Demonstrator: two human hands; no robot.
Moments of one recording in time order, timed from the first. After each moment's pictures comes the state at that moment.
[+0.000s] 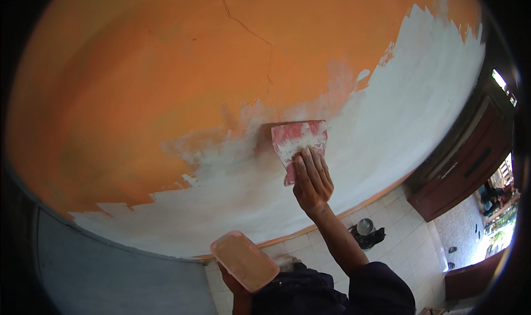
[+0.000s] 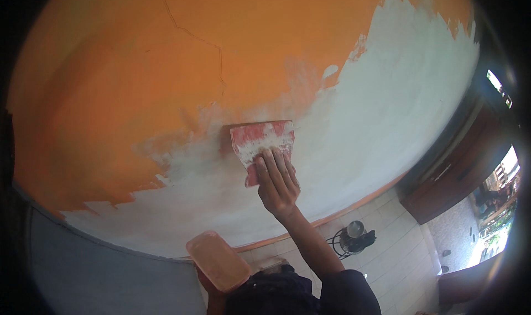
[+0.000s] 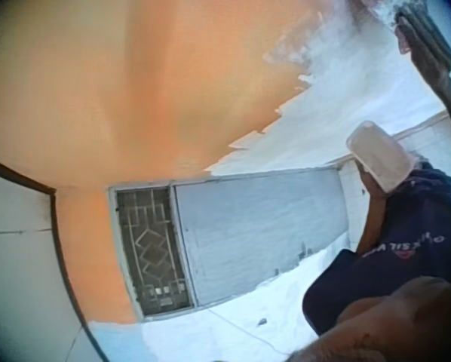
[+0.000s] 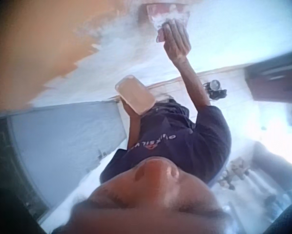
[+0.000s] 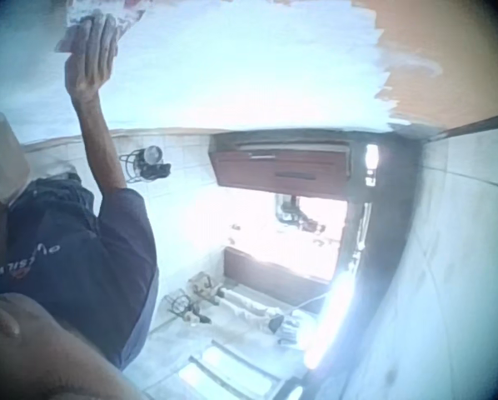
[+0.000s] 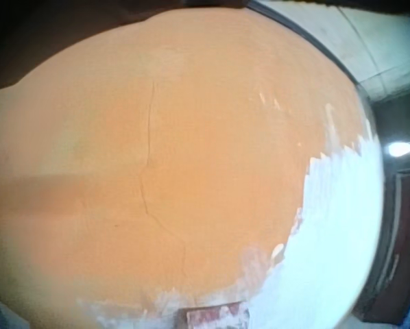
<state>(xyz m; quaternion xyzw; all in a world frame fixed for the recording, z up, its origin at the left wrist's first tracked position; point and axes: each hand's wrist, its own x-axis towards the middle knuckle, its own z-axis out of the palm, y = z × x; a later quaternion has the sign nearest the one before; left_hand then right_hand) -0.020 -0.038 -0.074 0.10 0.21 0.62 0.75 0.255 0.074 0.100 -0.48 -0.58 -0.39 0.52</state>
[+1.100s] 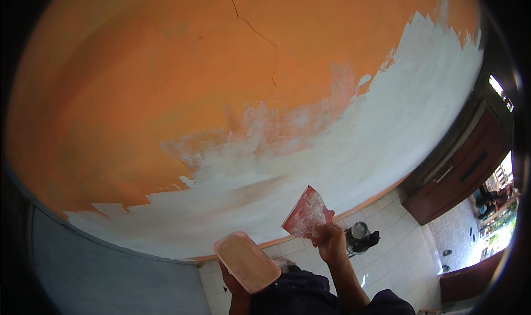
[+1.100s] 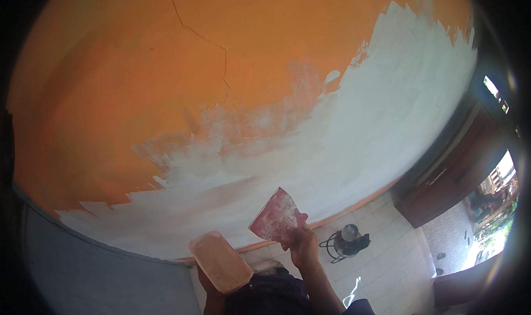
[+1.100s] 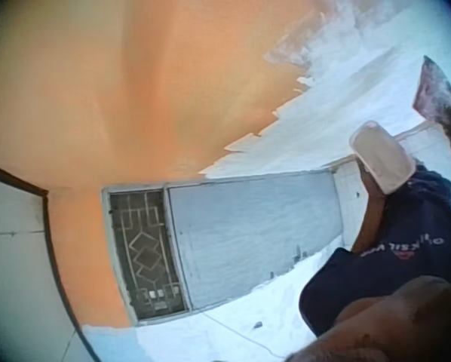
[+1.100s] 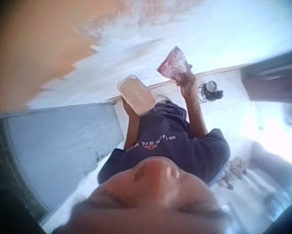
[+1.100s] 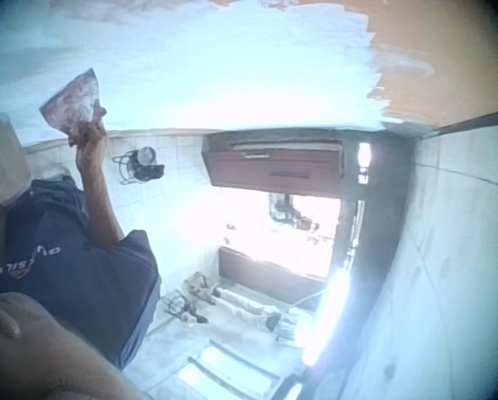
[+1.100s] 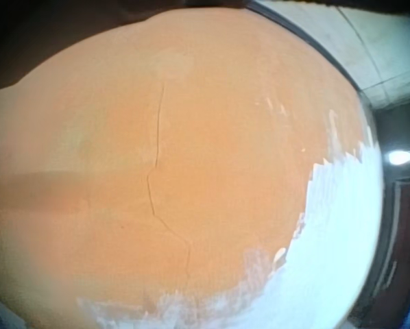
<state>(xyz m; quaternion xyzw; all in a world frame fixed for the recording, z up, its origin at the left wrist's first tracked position) -0.011 -0.037 -0.067 0.04 0.16 0.58 0.80 0.262 -0.057 0.020 -0.40 -0.13 0.55 0.72</state>
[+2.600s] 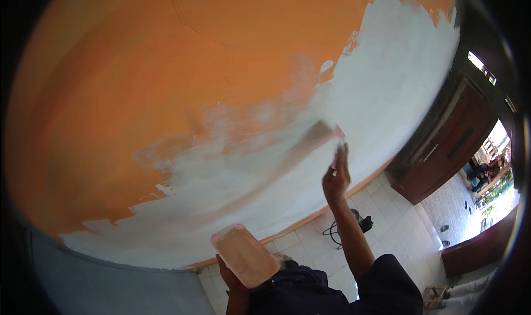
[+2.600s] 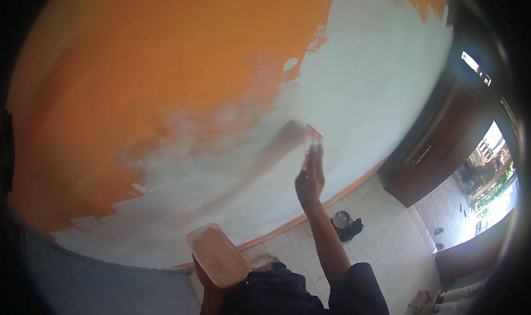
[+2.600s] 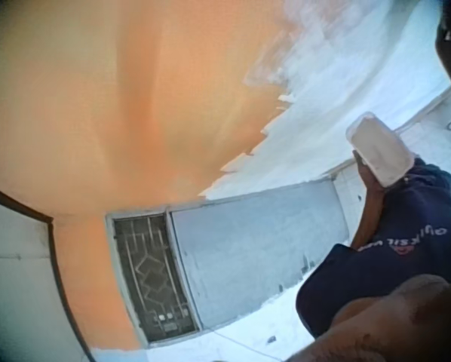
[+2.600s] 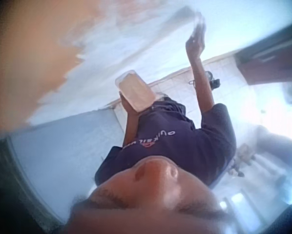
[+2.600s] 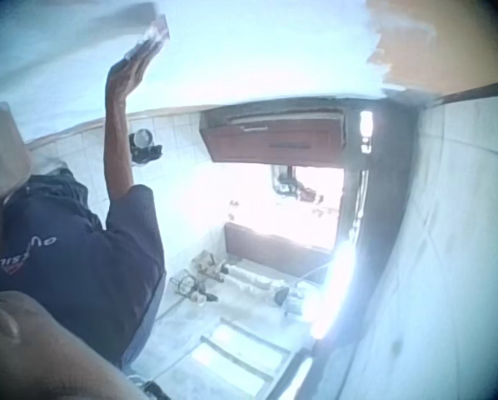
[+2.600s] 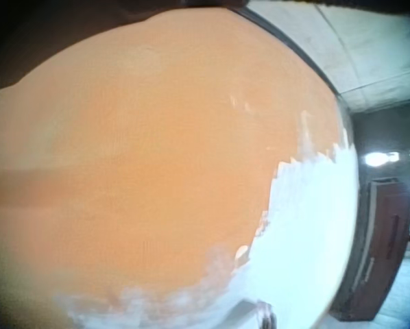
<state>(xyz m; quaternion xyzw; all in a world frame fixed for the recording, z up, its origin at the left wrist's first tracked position) 0.005 -0.023 -0.073 0.08 0.16 0.52 0.83 0.370 0.036 0.021 -0.65 -0.44 -0.34 0.52</state>
